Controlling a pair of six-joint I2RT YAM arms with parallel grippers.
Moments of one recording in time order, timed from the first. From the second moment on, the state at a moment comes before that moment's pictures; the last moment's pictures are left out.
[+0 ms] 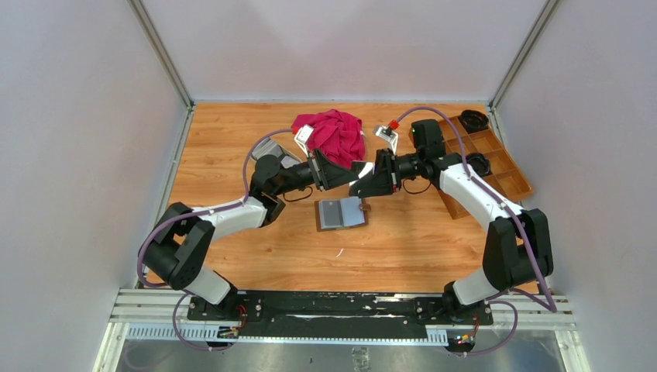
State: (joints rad) left arm -0.59 1.51 0.72 1.05 0.70 -1.09; right arm 0.31 1.49 1.08 -0.31 -1.43 -0.01
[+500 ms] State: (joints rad) left arm -0.59 1.54 0.73 1.06 0.70 -1.10; right arm 0.30 1.49 1.08 -0.29 -1.37 0.04
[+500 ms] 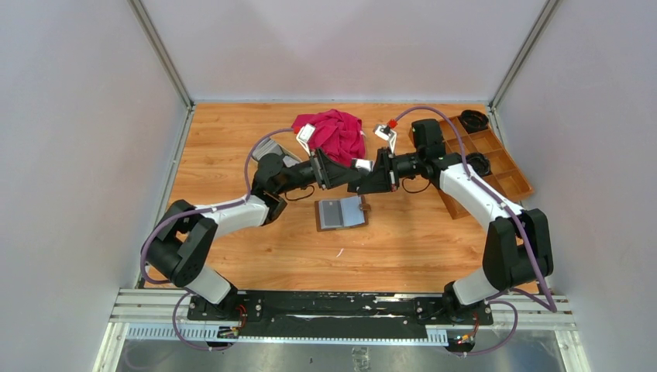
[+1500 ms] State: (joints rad) left arm -0.61 1.57 0.76 1.13 0.73 -1.13; right arm 0.26 1.46 1.09 -0.33 -1.44 0.00
